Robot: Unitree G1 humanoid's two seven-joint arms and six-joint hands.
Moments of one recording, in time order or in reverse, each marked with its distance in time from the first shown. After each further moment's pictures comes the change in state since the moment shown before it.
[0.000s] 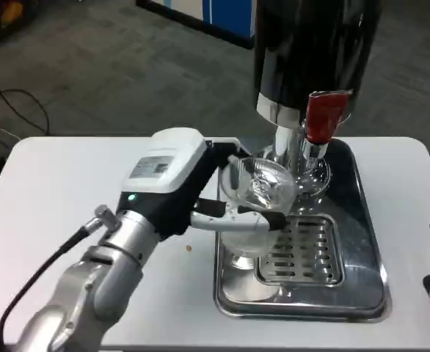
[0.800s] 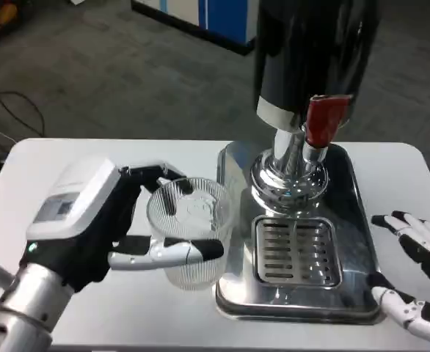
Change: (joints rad) left arm 0.421 0.074 0.294 -0.526 -0.125 0.024 -0.197; right arm -0.105 0.050 0.198 0.002 -0.188 0.016 0.004
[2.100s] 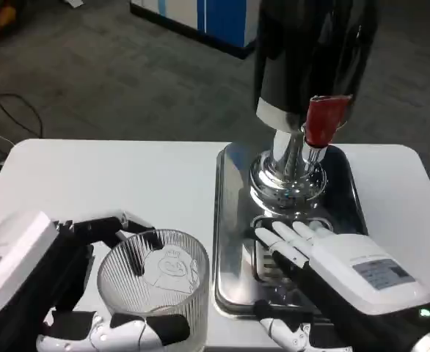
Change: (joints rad) left arm 0.494 0.031 0.251 -0.493 -0.274 -0.001 -0.188; right arm -0.134 0.026 0.326 0.034 -0.177 -0.158 -0.001
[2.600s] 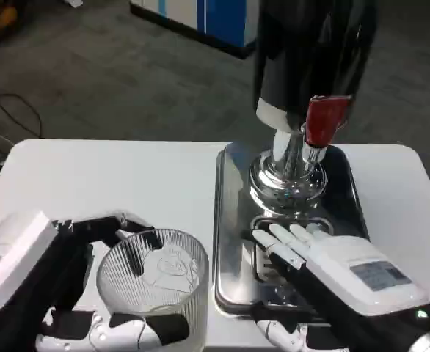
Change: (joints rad) left arm 0.000 0.000 0.002 0.000 -0.002 0.000 0.000; right arm -0.003 -0.002 0.017 0.000 0.004 0.017 0.000
